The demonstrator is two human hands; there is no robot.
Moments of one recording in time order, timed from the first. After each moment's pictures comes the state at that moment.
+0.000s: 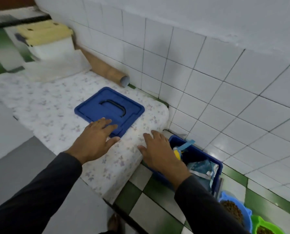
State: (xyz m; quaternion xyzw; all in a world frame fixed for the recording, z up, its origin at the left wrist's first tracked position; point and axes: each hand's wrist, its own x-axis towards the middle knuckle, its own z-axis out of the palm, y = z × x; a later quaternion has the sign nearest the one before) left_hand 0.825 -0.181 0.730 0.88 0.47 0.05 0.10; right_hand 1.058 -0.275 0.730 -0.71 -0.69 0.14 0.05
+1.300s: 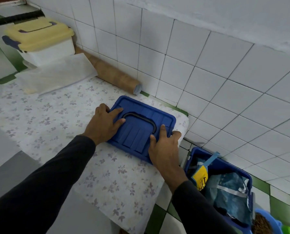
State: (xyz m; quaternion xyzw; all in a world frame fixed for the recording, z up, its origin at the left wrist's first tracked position) left_hand 0.803 -0.010 0.712 0.85 0.50 0.13 0.13; right_hand 0.984 -0.165 0.707 -0.86 -0.46 0.11 0.20
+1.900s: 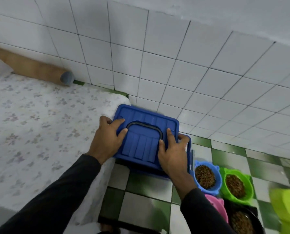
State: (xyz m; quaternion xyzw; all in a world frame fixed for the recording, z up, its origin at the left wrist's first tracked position) left_hand 0.972 -0.164 0.674 0.85 0.38 0.23 0.27; right_hand 1.124 -0.345 0.689 -0.92 -0.29 0.10 0.25
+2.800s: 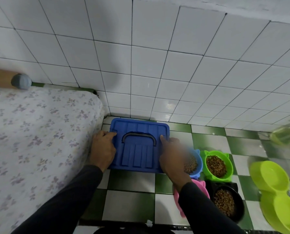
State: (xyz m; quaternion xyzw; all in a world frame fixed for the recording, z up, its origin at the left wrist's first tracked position) left_hand 1.029 -0.216 0.604 0.89 0.36 0.15 0.25; right_hand 1.192 -0.423 0.630 -0.94 -0.28 0.15 0.13
